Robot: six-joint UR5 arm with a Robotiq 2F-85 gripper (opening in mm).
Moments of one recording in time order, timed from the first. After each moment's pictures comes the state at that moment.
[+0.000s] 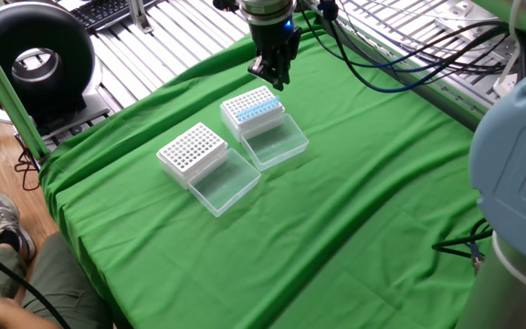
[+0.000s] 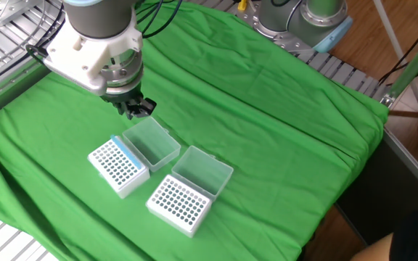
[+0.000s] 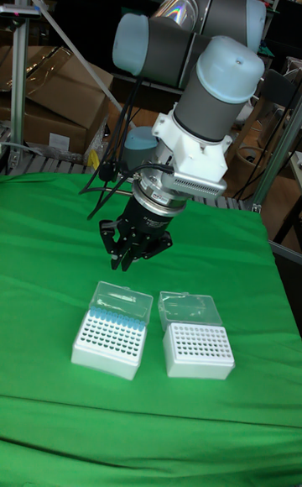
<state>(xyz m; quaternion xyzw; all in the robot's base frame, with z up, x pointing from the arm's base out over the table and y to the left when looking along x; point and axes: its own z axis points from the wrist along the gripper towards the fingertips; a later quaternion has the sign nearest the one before) 0.573 -0.034 0.148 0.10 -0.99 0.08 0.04</state>
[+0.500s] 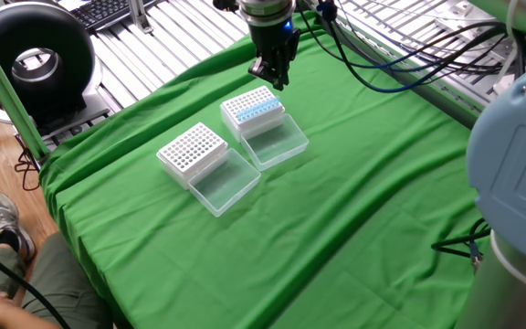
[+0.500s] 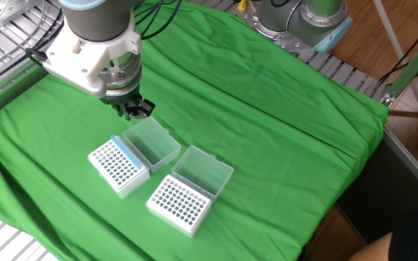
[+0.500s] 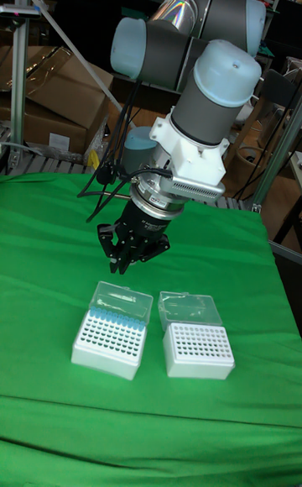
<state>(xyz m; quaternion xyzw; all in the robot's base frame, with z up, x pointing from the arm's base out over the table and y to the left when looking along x) 0.576 -0.037 0.145 0.11 -0.99 0.08 0.04</state>
